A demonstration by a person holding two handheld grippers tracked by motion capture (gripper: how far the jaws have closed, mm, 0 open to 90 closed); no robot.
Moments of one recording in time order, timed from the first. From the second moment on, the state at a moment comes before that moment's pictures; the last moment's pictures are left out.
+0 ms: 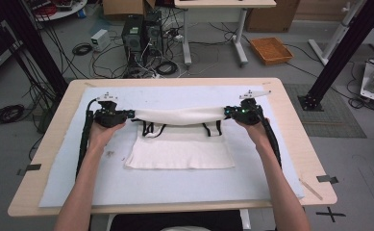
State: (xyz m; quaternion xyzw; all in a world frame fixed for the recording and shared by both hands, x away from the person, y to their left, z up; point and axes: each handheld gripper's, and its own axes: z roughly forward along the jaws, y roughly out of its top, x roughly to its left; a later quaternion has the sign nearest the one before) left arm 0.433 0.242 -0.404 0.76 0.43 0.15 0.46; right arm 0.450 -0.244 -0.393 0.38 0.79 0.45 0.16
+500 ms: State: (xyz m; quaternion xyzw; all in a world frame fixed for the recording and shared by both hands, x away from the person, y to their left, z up) left arm 0.362 0.247 -0.425 0.78 0.38 0.17 0.46; right arm 0.379 -0.257 -0.430 0.36 0.79 0.47 0.13
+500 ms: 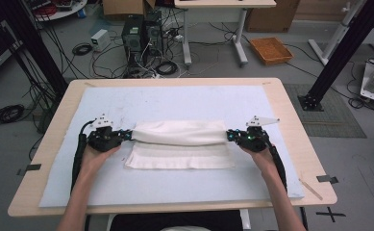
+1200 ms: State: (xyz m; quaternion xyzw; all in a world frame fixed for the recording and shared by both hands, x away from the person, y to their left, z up) left arm 0.324 0.250 -0.440 0.81 0.34 0.13 0.46; right arm 0.336 -0.264 -0.445 0.34 0.81 0.46 0.13
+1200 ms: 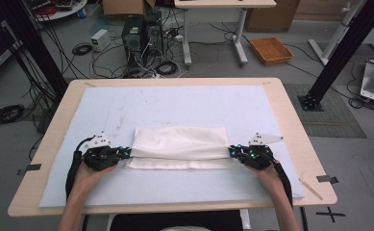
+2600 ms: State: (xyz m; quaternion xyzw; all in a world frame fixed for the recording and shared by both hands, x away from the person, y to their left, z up) left arm 0.309 0.252 -0.443 0.84 0.34 0.06 0.43; right arm 0.313 -0.258 -0.449 0.35 0.82 0.44 0.10
